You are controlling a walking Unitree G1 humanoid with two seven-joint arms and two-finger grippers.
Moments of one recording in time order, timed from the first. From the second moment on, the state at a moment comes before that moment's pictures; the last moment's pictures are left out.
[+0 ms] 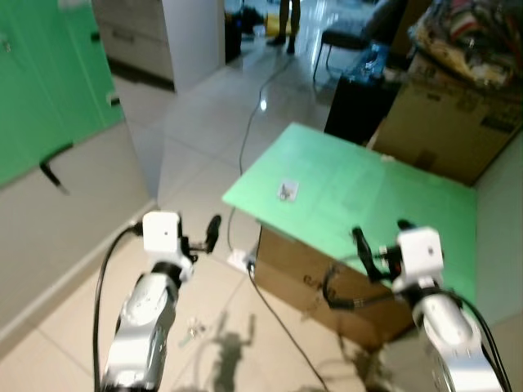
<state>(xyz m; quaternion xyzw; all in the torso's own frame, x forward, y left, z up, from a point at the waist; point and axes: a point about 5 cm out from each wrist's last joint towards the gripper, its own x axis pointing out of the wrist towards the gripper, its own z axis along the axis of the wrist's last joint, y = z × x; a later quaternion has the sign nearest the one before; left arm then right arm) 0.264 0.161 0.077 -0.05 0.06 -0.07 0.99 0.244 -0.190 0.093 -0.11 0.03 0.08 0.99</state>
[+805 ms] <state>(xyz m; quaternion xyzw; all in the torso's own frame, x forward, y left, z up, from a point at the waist) 0.291 0.149 0.103 -0.04 0.03 -0.11 0.99 0.262 -0.181 0.090 -0.08 0.02 0.07 0.99</state>
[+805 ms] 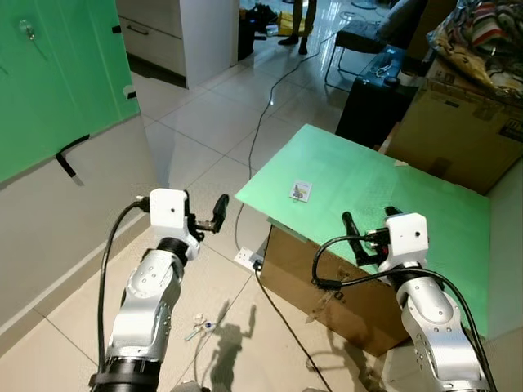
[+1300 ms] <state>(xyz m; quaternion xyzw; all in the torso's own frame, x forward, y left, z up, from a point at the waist) 0.302 0.131 0.095 -0.08 0.05 -0.13 0.99 0.262 -0.182 0.089 -0.08 0.01 0.05 1.00</state>
